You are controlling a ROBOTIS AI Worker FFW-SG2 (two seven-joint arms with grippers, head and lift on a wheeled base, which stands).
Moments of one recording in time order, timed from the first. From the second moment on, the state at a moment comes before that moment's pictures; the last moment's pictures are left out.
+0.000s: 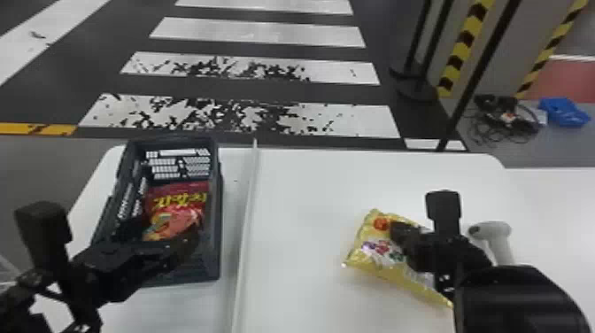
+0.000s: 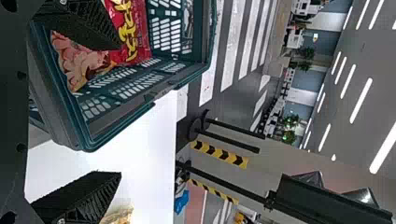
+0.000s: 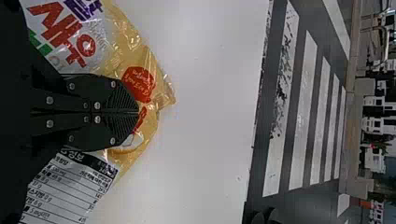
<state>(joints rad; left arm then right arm) 0.42 0.17 0.18 -2.17 0.34 0.60 -0.43 0.04 -0.02 -0.10 -1.65 0.20 0.65 0.34</state>
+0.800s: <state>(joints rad) 0.42 0.17 0.18 -2.16 0.34 0.60 -0.43 -0.06 -0.07 -0.19 -1.56 0.20 0.60 0.33</state>
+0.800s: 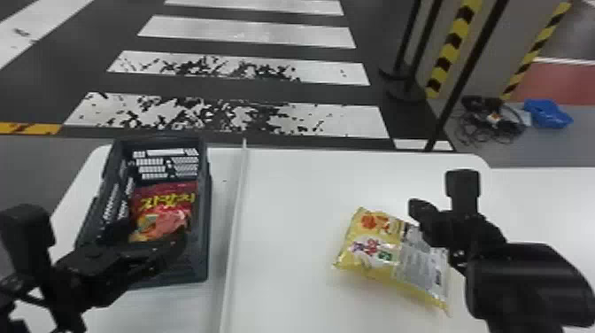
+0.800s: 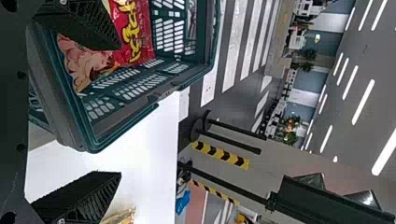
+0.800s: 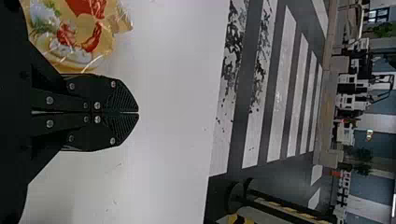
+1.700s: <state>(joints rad) 0.42 0.17 0.17 -2.16 0.34 0.60 -0.44 -0.11 -0.19 -0.22 -1.37 0.24 0.57 0.33</state>
